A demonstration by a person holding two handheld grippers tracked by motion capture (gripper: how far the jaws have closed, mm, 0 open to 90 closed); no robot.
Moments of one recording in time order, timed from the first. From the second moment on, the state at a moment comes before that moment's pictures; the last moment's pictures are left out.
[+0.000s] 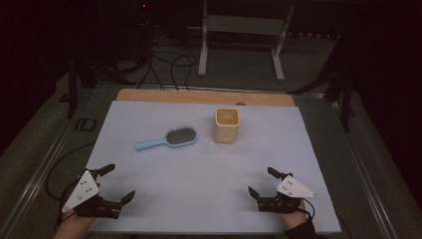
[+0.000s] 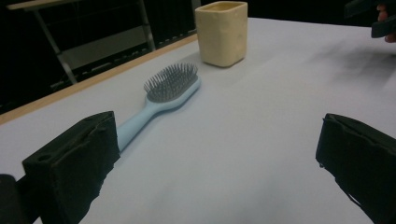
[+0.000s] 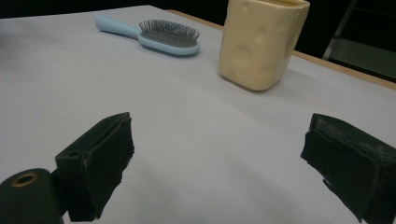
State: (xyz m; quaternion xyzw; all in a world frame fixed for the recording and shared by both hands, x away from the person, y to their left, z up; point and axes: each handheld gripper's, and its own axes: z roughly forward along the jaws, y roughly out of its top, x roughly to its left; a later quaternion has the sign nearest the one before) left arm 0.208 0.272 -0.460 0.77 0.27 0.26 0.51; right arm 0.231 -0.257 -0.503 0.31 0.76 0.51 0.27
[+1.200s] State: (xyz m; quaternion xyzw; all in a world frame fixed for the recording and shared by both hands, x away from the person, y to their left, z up) left arm 0.273 0.266 -0.408 0.78 0.28 0.23 0.51; right arm 0.228 -0.256 -0.499 0.31 0.75 0.53 0.26
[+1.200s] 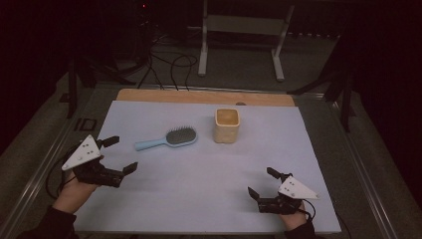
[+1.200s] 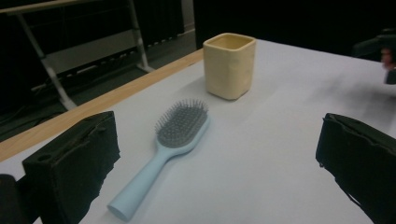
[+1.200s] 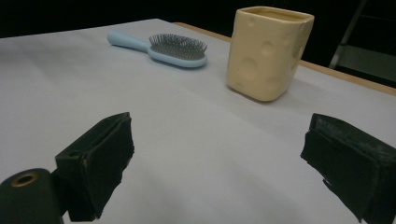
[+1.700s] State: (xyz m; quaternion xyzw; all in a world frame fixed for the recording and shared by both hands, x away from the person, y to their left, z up) left arm 0.311 0.265 -0.414 0.79 0.31 0.23 0.48; right arm 0.228 -0.256 -0.499 0.31 0.75 0.53 0.25
